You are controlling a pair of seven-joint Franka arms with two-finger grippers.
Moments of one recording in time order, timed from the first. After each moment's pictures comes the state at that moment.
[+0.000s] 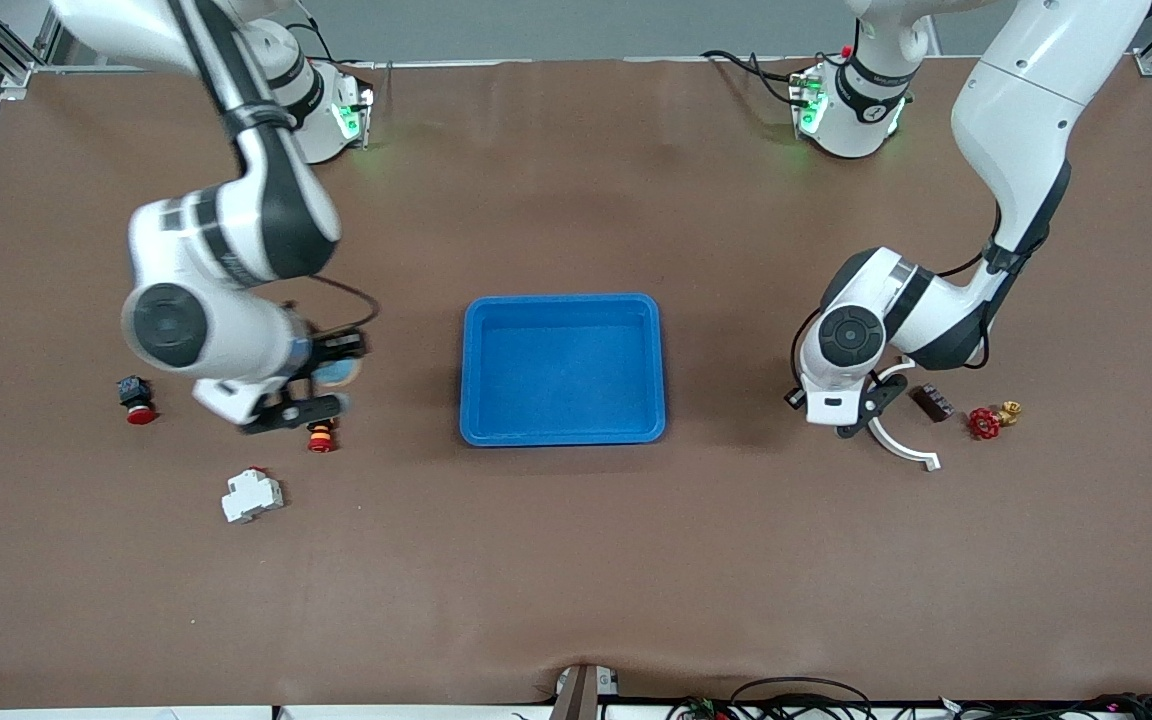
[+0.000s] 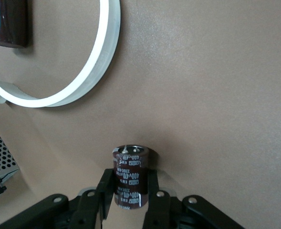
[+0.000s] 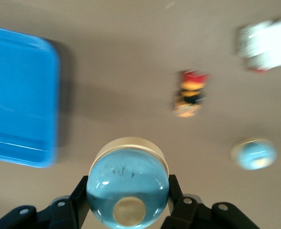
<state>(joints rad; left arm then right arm) 0.12 0.57 -0.47 -1.97 0.52 2.21 -1.37 0.38 0.37 -0.16 -1.62 0.07 1.73 -0.09</state>
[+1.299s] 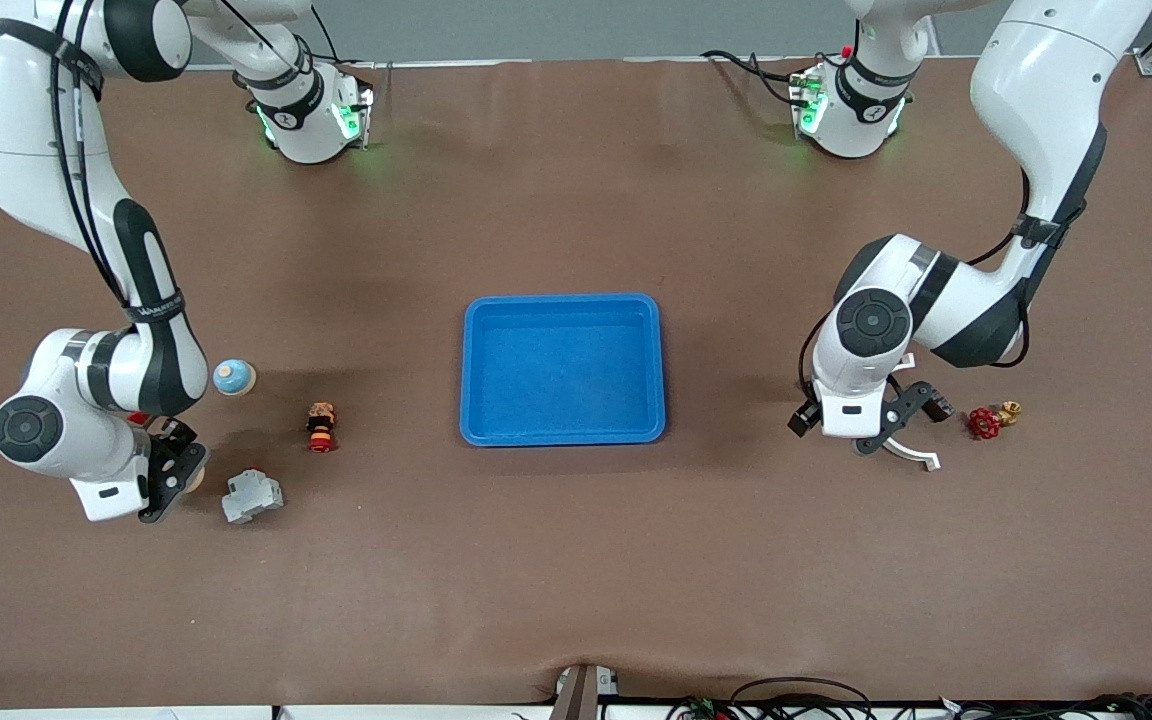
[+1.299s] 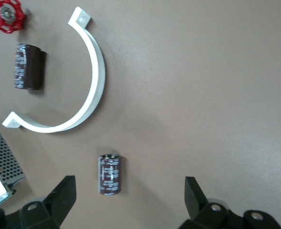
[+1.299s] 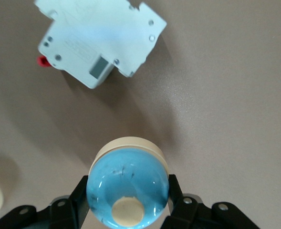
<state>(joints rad) 0.16 0.51 -0.54 -1.85 0.53 2.12 -1.37 0.00 0.74 -0.16 -1.61 -0.09 2.31 -1.15</state>
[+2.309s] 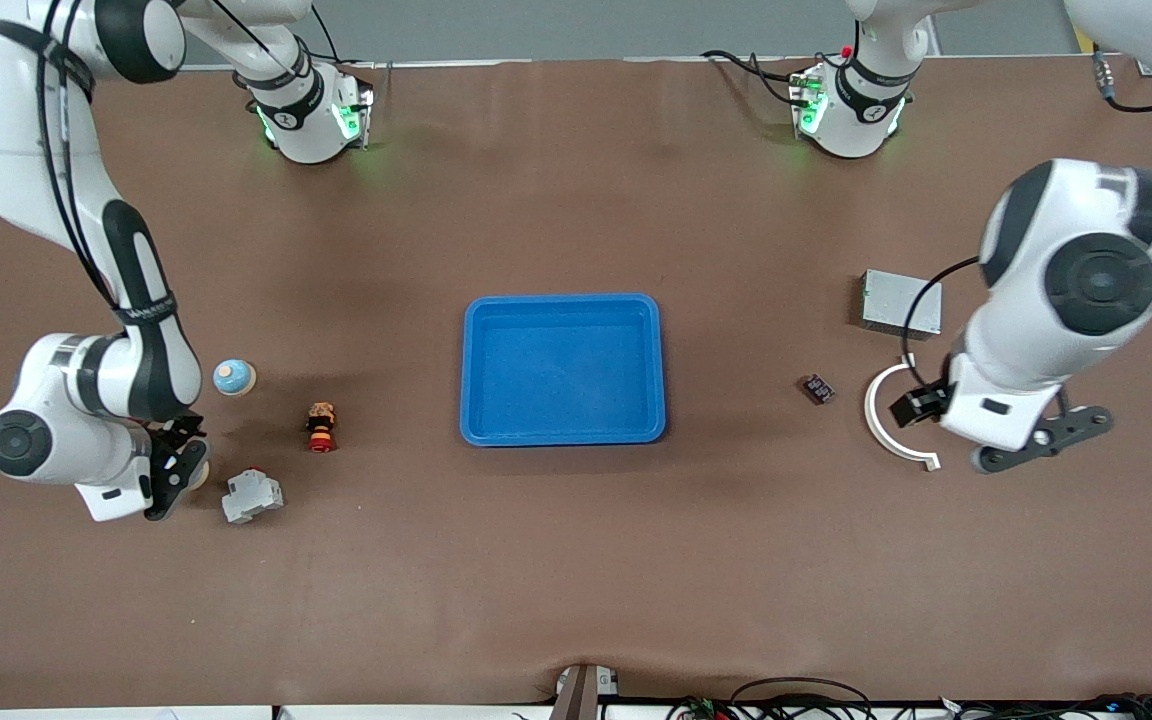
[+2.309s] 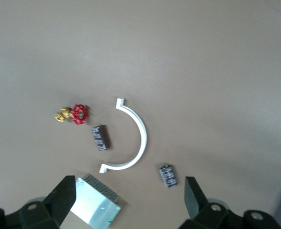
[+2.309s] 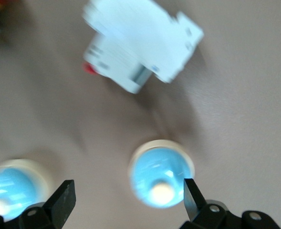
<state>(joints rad) 0.23 0.41 -0.54 -1.43 0.38 1.70 -0.64 -0.03 0.68 -0.08 -1.54 -0.06 2.05 -1.11</state>
